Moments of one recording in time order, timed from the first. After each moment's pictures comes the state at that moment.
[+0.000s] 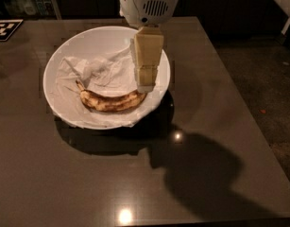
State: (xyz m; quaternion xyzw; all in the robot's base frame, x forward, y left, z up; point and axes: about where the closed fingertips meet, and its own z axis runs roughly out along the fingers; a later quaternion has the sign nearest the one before) arm 0.496 0.010 1.006 -0.77 0.62 -0.02 0.16
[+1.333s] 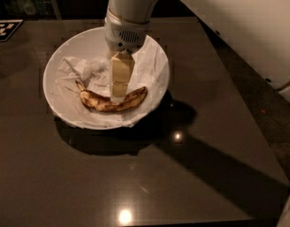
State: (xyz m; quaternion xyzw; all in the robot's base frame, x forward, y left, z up) arm 0.526 0.061 0.927 -0.75 0.64 0.10 0.12
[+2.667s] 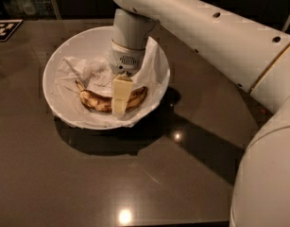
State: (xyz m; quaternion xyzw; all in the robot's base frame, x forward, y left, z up) arm 0.536 0.063 0.851 -0.74 0.66 0.15 0.05
